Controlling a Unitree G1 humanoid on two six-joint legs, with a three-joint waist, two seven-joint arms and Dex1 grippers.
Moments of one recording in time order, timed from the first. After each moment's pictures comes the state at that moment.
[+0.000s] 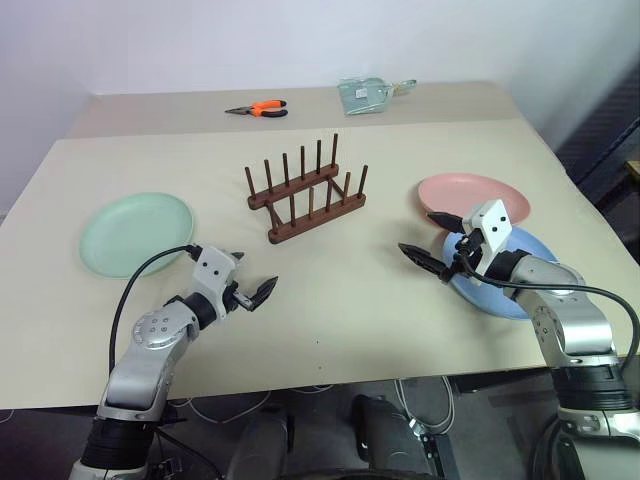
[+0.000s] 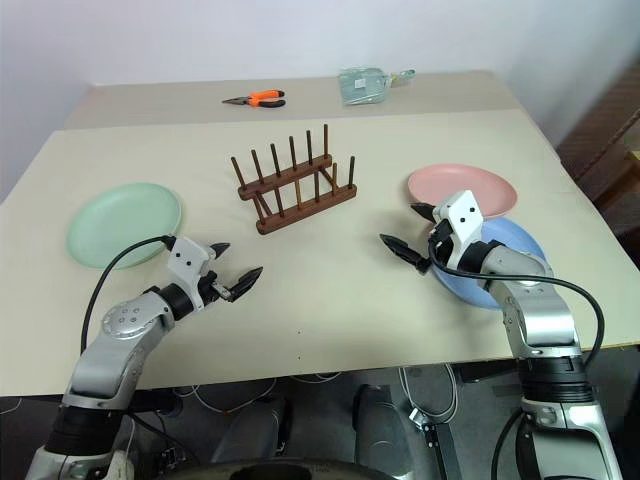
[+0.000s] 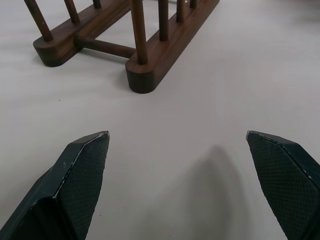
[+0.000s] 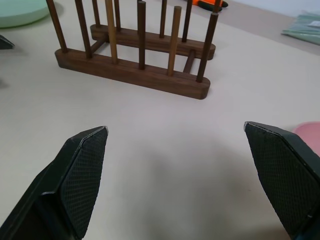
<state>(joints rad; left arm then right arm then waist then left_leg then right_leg) -0.05 0.43 0.01 -0.23 -0.20 0.36 -0.54 -0.28 -0.60 -0.10 -0.04 0.34 0.30 0.80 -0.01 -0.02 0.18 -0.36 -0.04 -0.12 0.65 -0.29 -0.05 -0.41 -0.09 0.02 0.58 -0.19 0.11</state>
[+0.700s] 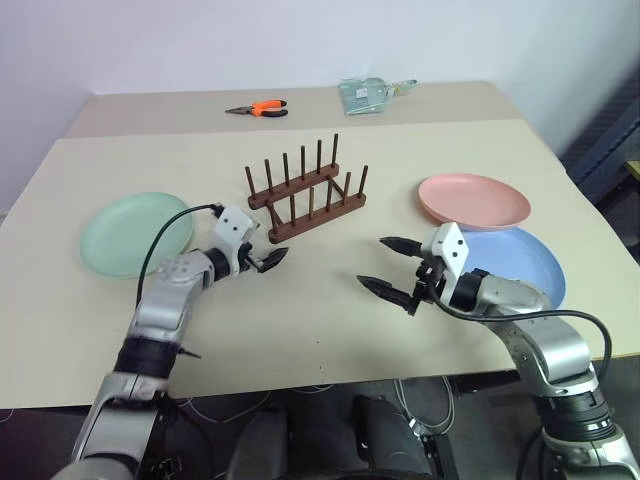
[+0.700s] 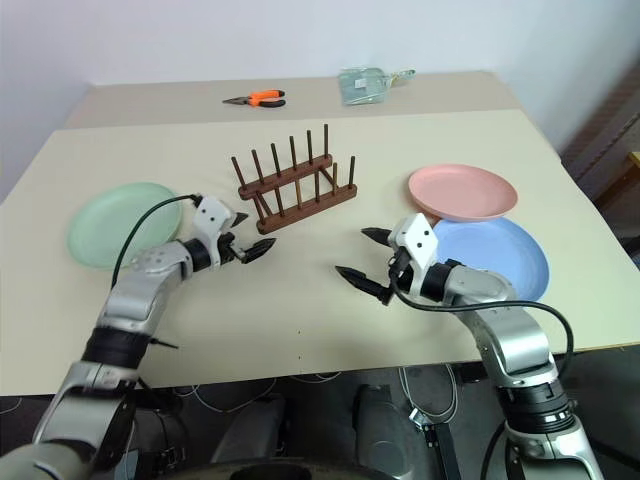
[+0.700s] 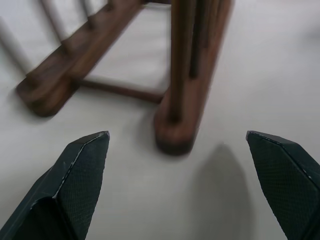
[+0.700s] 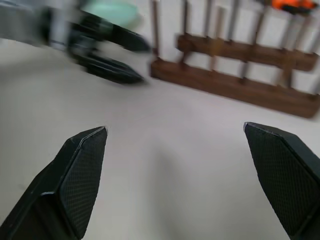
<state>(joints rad) -0.54 0.43 -0.10 0.35 -0.14 0.25 -0.75 -0.18 -0.52 0.04 -0.35 0.40 0.45 0.76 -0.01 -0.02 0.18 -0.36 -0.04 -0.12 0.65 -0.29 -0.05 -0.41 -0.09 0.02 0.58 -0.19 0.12</state>
